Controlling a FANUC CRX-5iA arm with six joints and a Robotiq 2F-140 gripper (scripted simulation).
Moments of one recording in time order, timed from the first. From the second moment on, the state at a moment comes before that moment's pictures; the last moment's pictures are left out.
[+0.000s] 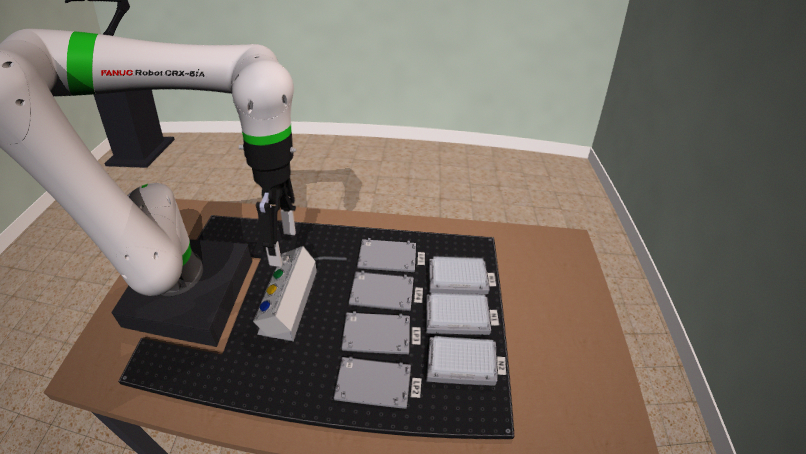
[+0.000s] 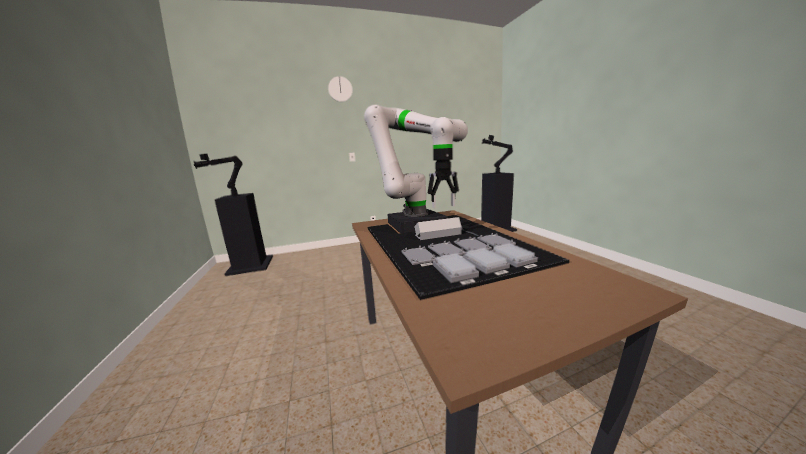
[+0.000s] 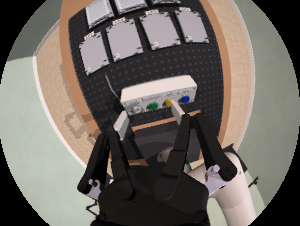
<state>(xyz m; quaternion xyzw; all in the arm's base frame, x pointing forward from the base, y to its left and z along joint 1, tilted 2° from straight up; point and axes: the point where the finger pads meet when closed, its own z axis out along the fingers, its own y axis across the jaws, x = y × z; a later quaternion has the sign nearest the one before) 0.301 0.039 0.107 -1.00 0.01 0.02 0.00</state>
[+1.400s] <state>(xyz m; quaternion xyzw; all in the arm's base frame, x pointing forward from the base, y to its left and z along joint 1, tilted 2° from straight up) 0.278 0.030 0.102 -1.00 0.01 0.01 0.00</state>
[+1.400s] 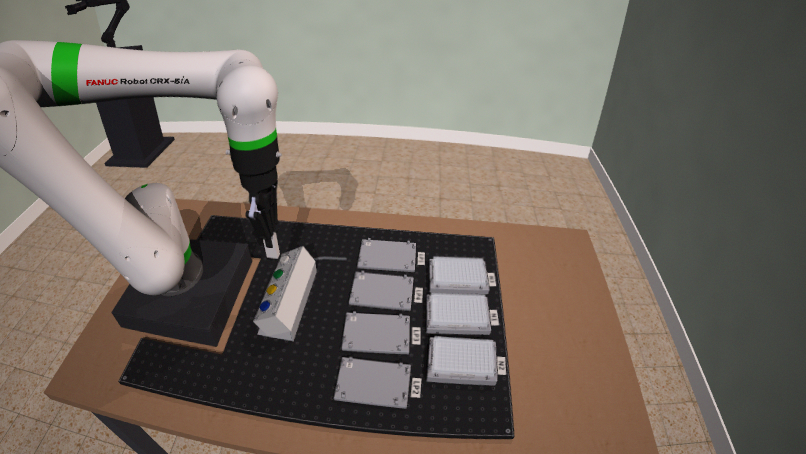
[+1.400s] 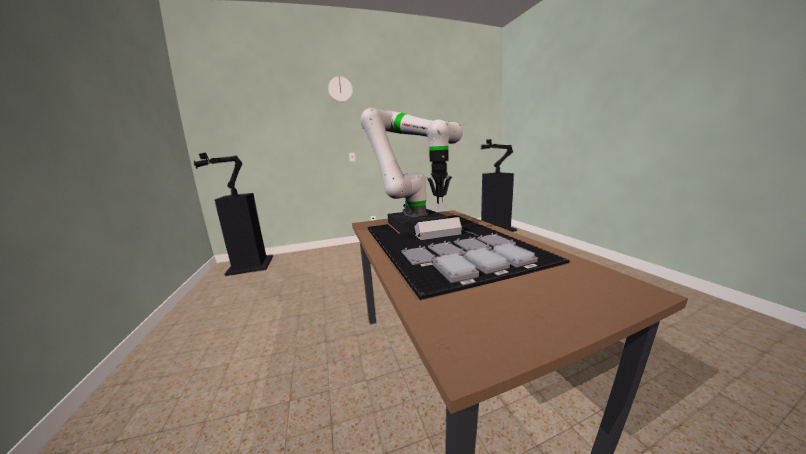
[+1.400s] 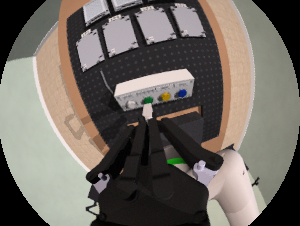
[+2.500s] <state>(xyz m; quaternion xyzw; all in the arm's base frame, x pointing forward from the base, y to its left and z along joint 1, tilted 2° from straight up) 0.277 0.030 0.091 -1.00 0.01 0.01 0.00</state>
